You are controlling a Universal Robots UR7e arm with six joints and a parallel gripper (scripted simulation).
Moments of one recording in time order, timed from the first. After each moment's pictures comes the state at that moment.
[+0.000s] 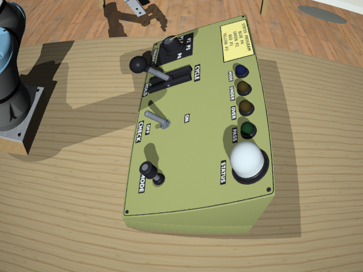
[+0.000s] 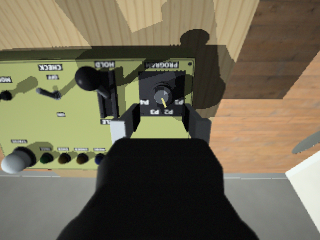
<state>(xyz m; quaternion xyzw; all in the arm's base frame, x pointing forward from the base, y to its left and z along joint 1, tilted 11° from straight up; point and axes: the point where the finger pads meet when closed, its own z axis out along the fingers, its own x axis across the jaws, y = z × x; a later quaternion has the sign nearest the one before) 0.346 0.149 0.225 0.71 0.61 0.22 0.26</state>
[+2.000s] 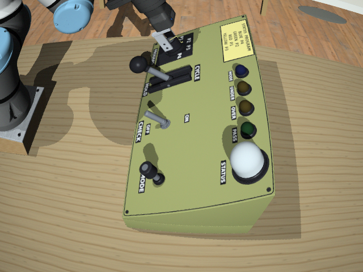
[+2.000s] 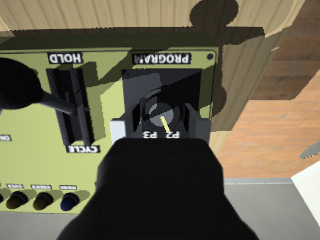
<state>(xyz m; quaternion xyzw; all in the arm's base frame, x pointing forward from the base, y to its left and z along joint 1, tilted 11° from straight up) 0.427 0.136 0.127 0.71 0.61 0.22 0.25</state>
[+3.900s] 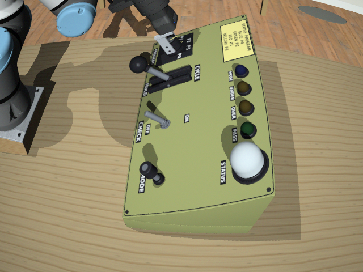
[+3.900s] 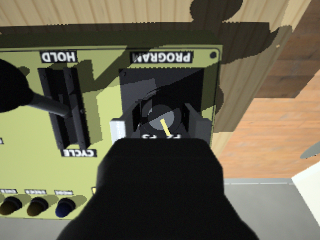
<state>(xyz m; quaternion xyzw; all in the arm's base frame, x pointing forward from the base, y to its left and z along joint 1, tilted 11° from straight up) 0.434 0.135 0.118 0.71 0.61 0.22 0.26</state>
